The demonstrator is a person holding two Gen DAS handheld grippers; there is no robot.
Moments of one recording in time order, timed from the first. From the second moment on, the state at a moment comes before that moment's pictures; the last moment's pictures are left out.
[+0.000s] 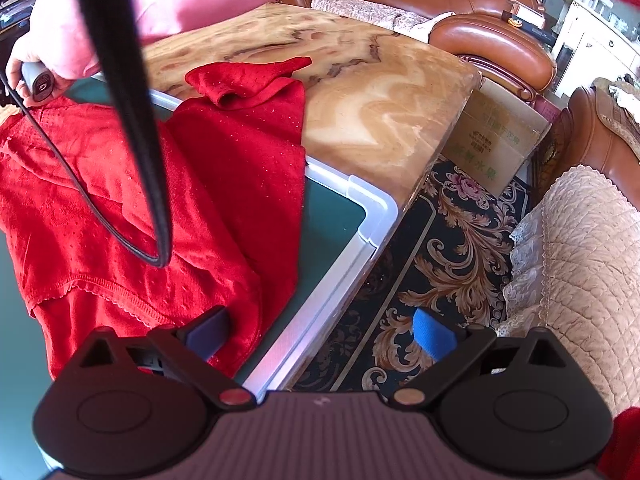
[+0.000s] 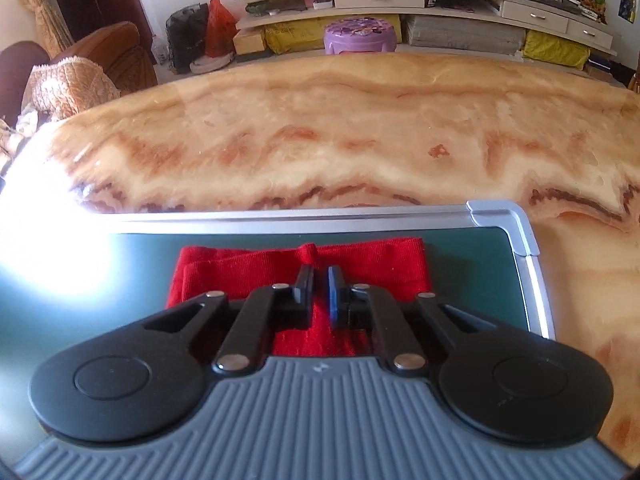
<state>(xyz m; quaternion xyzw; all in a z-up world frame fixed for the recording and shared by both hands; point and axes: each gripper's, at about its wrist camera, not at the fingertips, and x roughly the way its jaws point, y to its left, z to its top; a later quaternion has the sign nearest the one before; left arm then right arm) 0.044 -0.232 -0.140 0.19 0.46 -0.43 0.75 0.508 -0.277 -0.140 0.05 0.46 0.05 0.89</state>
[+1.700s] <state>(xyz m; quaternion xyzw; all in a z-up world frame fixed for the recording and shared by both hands) 0.030 -0.240 -0.144 0.25 0.42 -0.43 0.76 0.152 -0.487 0.052 0.38 0.23 0.08 0.89</state>
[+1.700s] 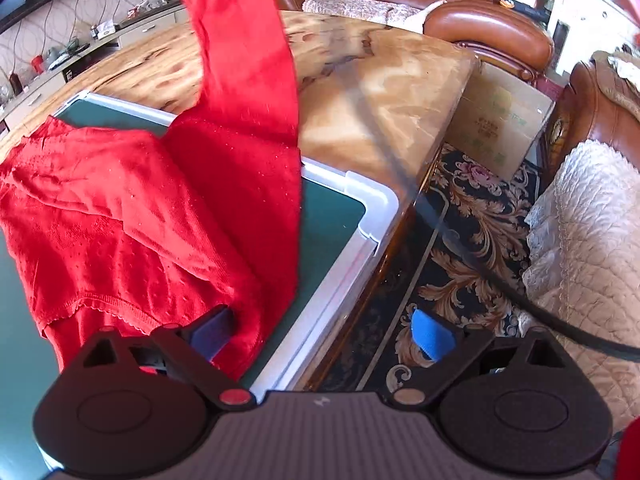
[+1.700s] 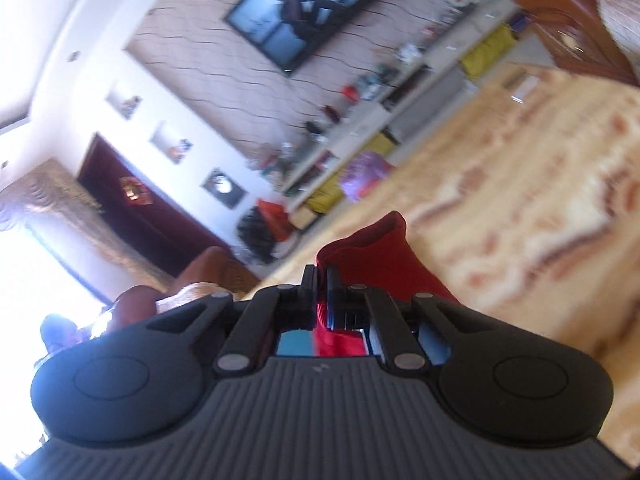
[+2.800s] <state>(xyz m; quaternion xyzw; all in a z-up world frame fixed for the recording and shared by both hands) 0.027 -0.238 -0.143 0.25 0.43 -0.44 0.75 0.500 -0.266 -0.091 0.14 0.48 0.08 0.86</state>
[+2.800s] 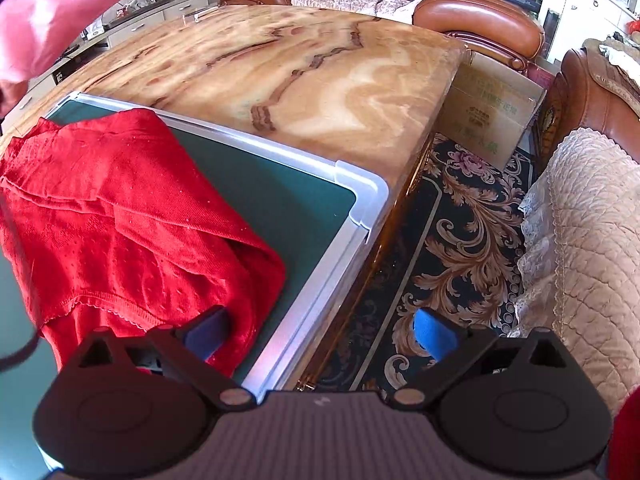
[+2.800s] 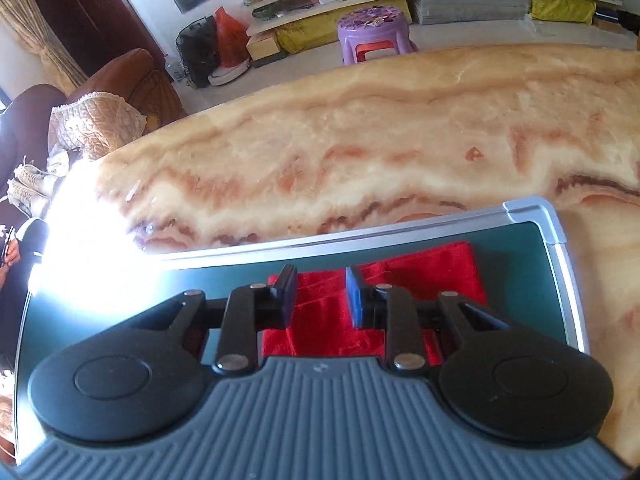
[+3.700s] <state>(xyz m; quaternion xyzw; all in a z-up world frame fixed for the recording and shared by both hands) 0.034 -0.238 -0.142 0.23 0.44 -0.44 0.75 0.495 -0.262 -0.116 0.02 0.44 0.11 0.89</state>
